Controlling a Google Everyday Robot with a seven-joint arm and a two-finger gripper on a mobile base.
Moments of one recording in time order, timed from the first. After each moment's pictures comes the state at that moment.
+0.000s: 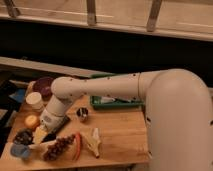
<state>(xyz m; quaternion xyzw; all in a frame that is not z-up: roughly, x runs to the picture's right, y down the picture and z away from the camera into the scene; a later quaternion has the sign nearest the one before) -0.273 0.202 0.608 -0.60 -0.17 0.24 0.74</state>
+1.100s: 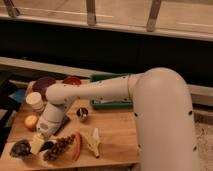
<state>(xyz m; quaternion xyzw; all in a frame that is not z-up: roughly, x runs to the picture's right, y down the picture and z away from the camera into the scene) -0.282 0.242 0.617 -0.64 -0.14 0.21 0.72</state>
